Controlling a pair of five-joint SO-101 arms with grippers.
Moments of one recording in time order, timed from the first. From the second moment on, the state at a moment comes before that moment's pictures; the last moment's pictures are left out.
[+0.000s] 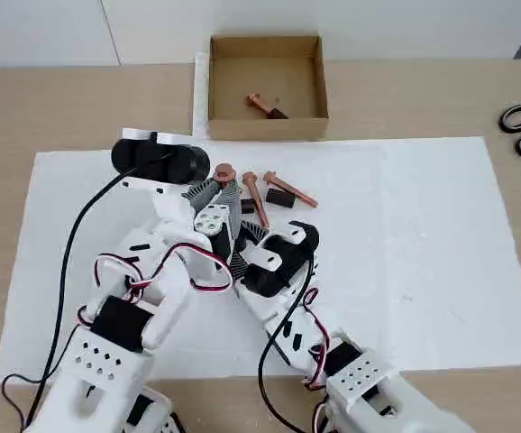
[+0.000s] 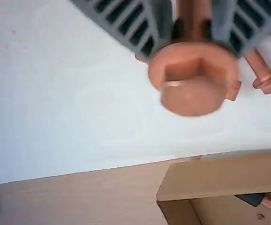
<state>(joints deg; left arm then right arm) 20.7 -55.8 54.8 36.3 21.1 -38.7 -49.8 93.7 -30.0 -1.9</state>
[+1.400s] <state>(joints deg) 25.6 -55.8 54.8 46.6 19.4 -37.1 -49.8 93.7 -30.0 -1.9</state>
